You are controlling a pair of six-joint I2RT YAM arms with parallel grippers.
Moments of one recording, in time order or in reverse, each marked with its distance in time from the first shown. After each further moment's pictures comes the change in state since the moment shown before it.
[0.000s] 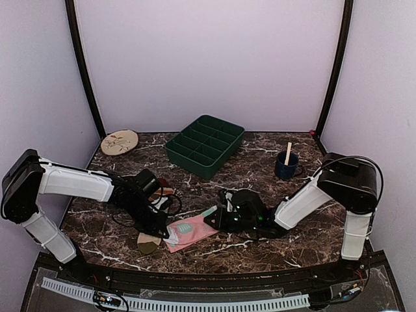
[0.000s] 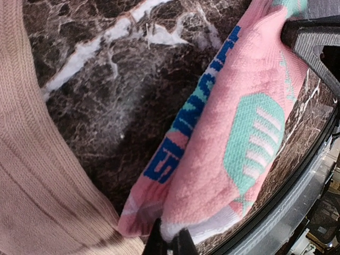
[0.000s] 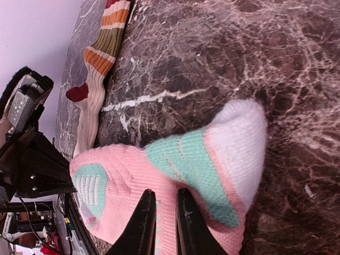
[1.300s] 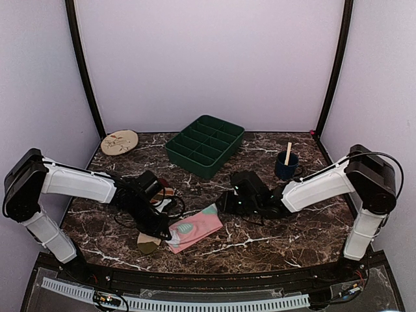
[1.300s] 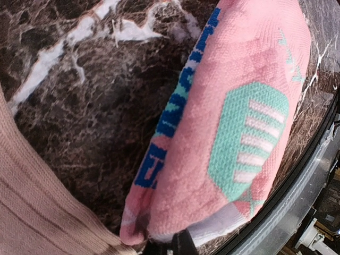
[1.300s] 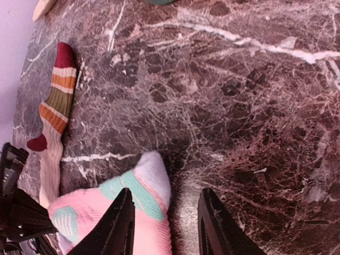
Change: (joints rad) left arm -0.017 0.014 -0.013 0.040 0.019 0.050; right arm -0.059 -0.150 0.134 -0.469 0.225 -0.101
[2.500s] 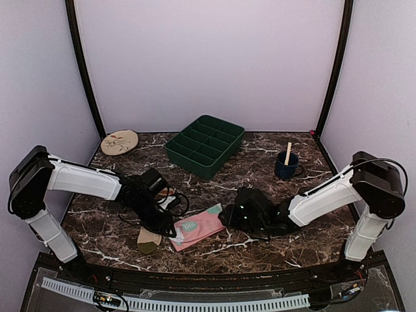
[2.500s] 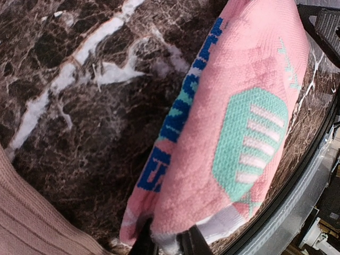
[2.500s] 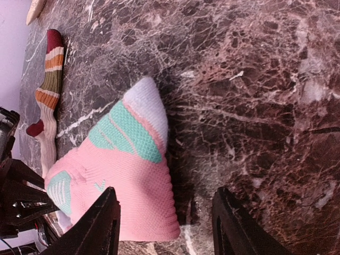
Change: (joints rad) left arm 0.000 0.059 0.062 0.003 -0.001 0.034; right arm 0.095 -0.069 -0.153 0.048 0.058 0.199
